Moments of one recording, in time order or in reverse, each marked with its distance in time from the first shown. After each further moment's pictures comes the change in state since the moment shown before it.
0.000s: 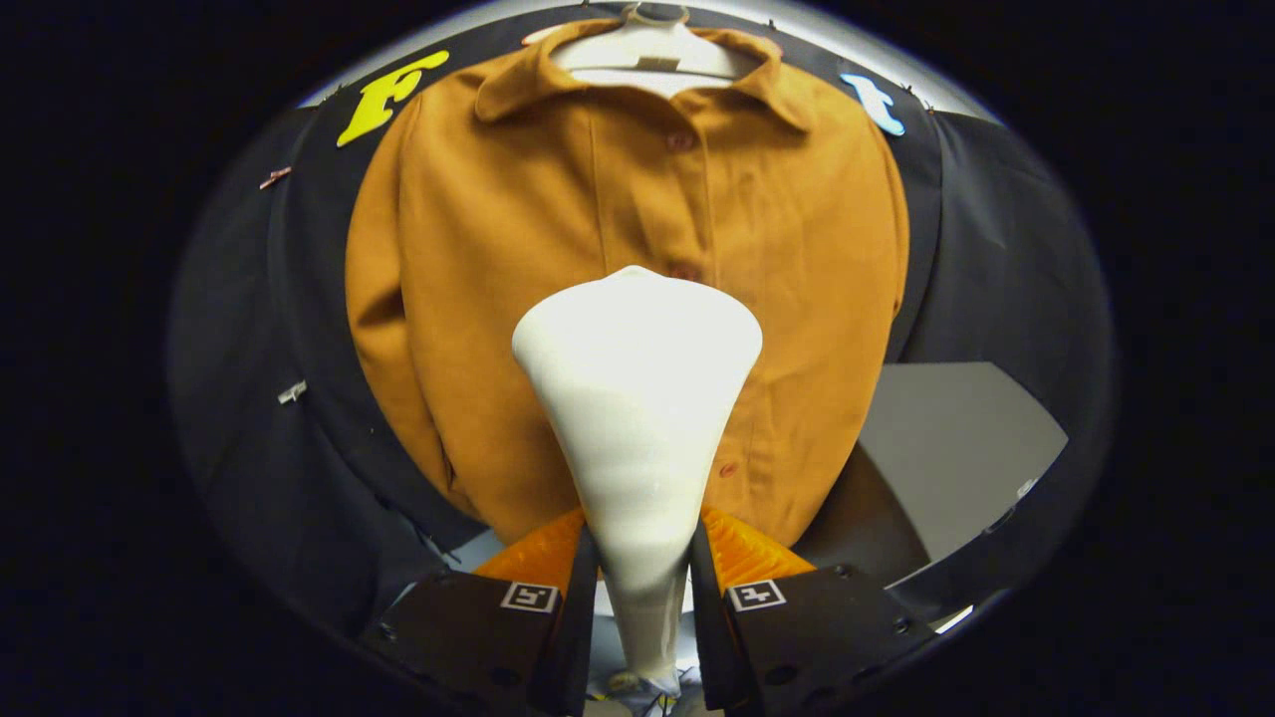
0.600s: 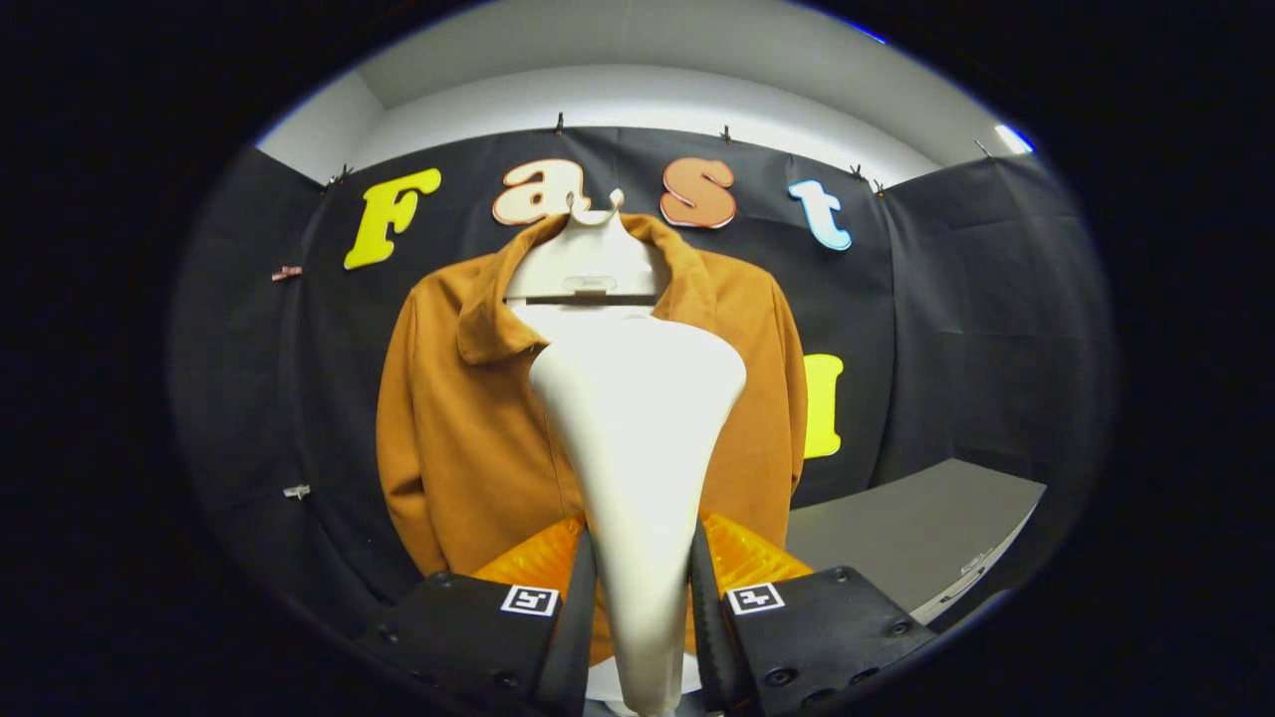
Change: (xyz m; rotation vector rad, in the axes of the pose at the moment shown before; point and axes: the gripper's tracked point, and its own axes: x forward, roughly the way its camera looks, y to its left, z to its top) arm -0.099 -0.009 0.043 0.063 -0.451 0.009
